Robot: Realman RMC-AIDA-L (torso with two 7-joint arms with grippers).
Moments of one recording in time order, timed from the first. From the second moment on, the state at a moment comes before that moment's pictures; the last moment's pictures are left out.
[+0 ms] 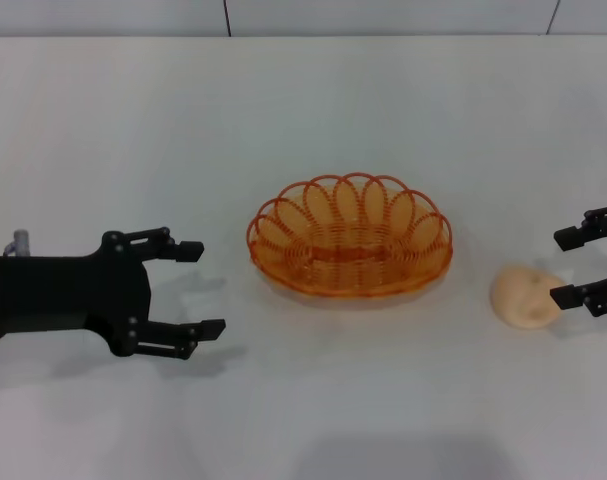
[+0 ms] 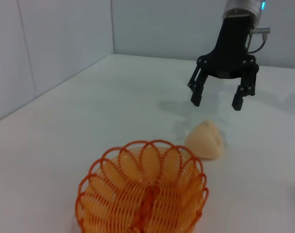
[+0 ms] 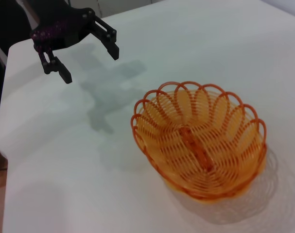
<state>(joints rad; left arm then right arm) -0.25 -2.08 1.00 1.11 1.95 1.65 -1.36 0.54 1.92 -0.87 -0.94 -2.19 -1.73 1.56</state>
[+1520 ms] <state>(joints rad) -0.22 -2.08 1.00 1.18 1.96 1.66 -1.44 0.58 2.00 -0.97 -0.94 -2.34 -1.59 1.56</state>
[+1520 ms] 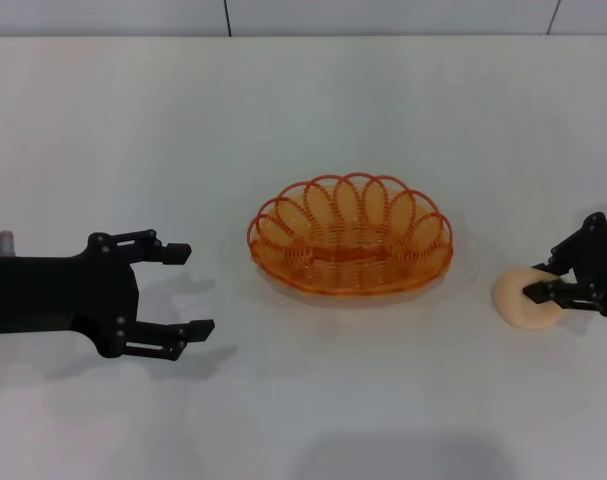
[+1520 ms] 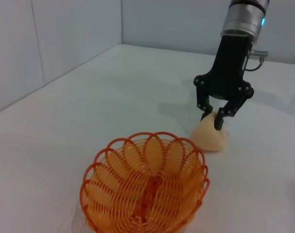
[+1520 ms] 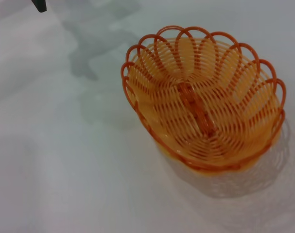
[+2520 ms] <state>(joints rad) -0.12 -2.09 1.14 1.37 2.00 1.62 -1.62 0.75 1.99 -0.98 -1.16 -2.32 -1.73 1.82</state>
